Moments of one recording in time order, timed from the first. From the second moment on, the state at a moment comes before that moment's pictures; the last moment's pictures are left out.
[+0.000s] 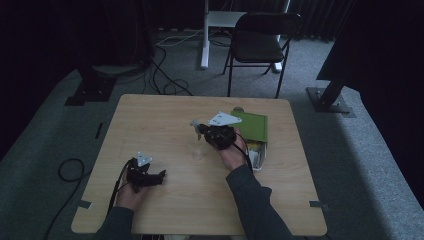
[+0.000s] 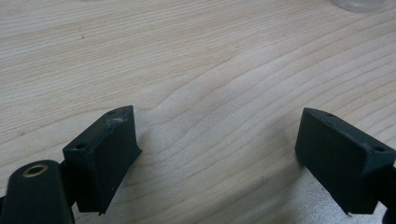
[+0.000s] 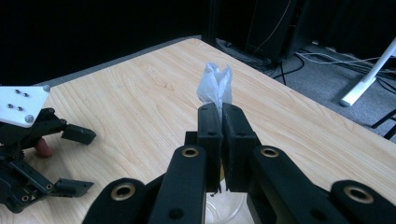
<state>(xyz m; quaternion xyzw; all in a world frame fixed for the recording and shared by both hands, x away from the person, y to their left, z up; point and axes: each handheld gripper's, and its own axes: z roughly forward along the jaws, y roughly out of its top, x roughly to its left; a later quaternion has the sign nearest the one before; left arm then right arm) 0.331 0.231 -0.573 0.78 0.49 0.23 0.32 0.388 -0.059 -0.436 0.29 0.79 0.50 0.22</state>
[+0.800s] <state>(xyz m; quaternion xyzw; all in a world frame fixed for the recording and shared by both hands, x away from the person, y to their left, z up) 0.331 0.231 -0.573 0.78 0.49 0.23 0.32 0.390 -0.053 -0.439 0.29 0.79 0.50 0.21</state>
